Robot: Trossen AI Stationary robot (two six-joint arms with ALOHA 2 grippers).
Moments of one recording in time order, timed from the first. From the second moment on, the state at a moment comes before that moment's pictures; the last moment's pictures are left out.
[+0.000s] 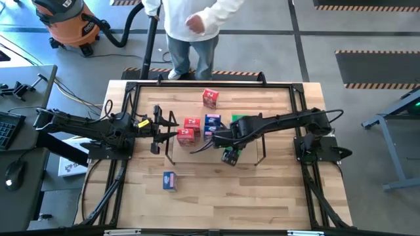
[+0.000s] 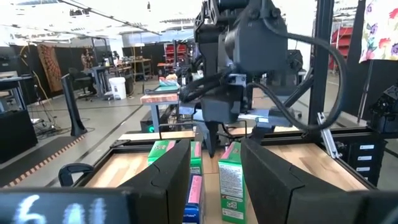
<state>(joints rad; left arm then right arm) -0.08 0.70 0.36 0.44 -0.11 0.10 0.15 1.88 1.79 -1.33 0.09 0.54</state>
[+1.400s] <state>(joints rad) -0.08 0.70 0.36 0.44 -0.11 0.09 0.16 1.90 1.79 -1.44 0.21 0.24</state>
